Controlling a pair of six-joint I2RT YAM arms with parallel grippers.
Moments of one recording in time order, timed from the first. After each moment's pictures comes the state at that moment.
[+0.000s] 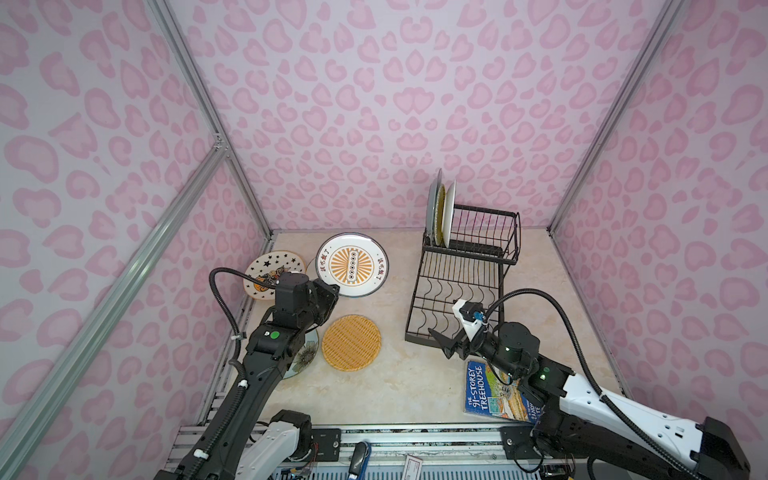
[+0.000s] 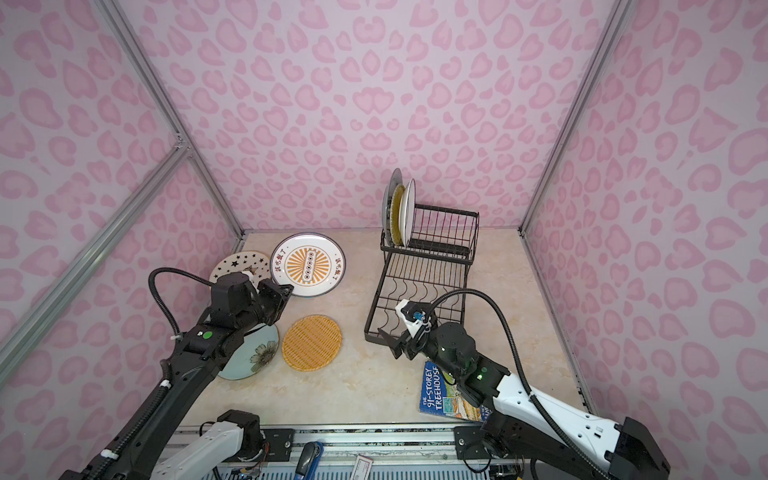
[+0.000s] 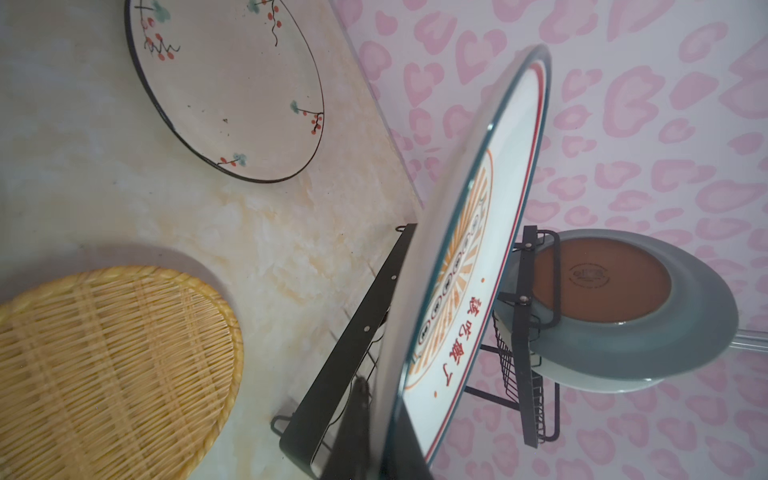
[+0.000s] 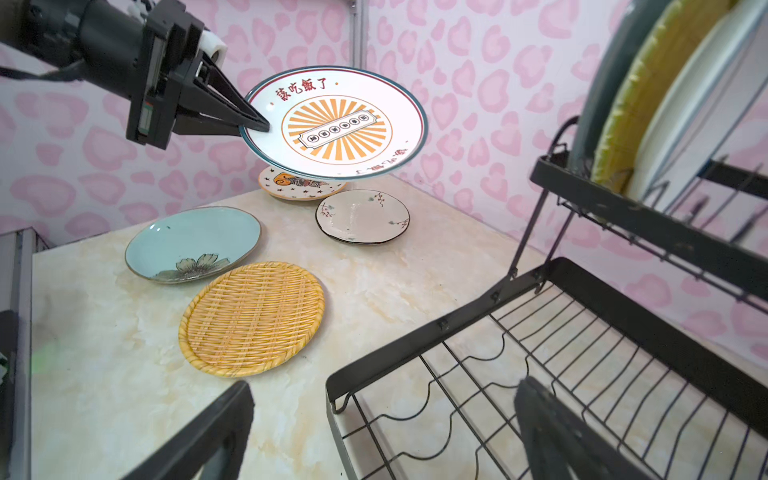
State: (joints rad) left arm -0.22 0.92 0.83 -0.44 0.14 -1.19; right arm 0.87 0.90 0.49 0.24 0.07 -0.11
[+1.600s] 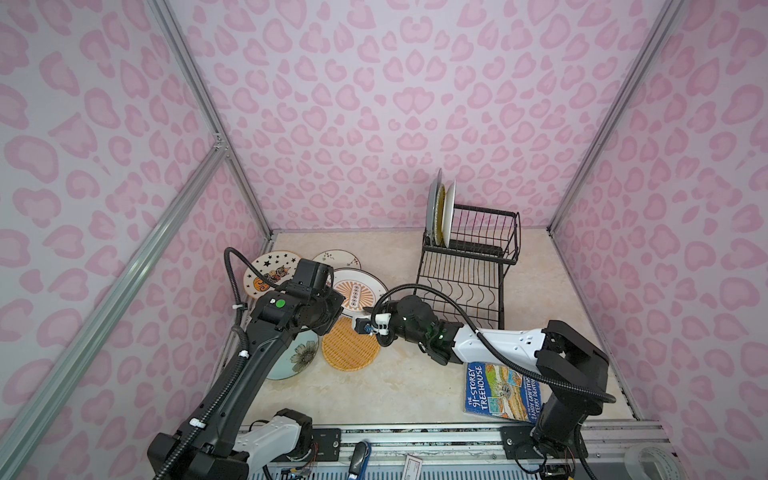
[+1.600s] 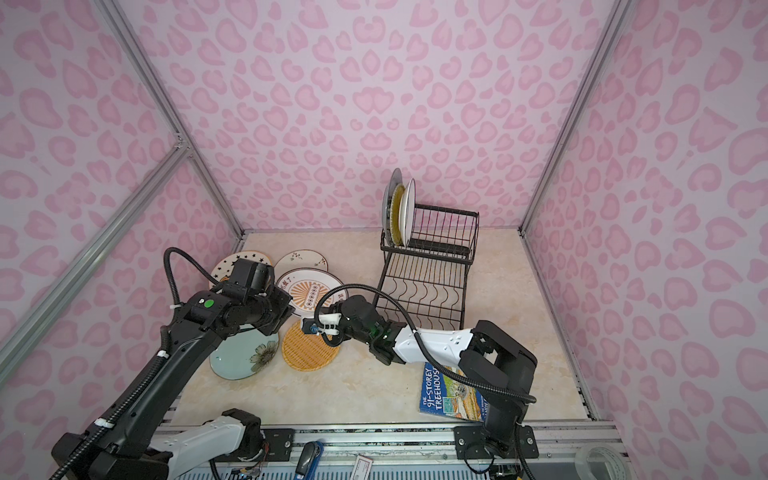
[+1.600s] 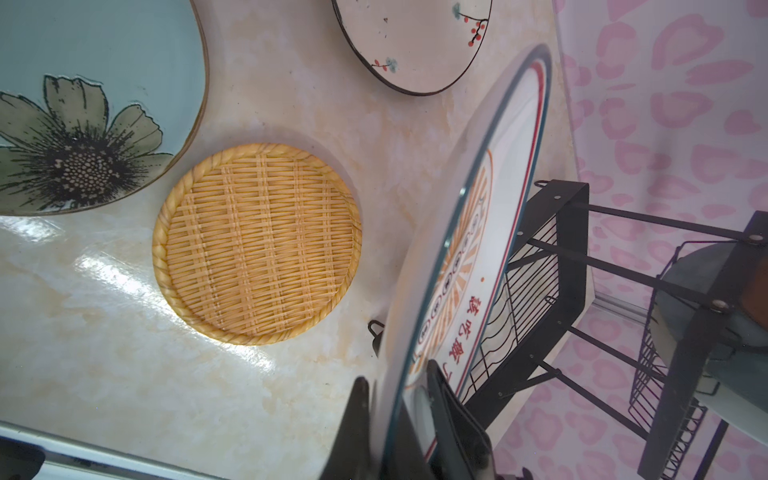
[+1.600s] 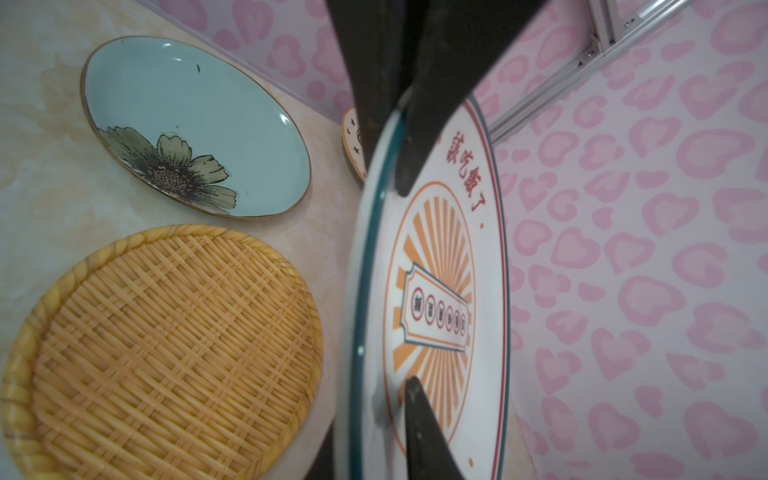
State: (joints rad) left arm -0.34 1.13 1.18 -1.03 0.04 -1.28; right arm 1.03 1.75 1.05 0.37 0.01 -0.81
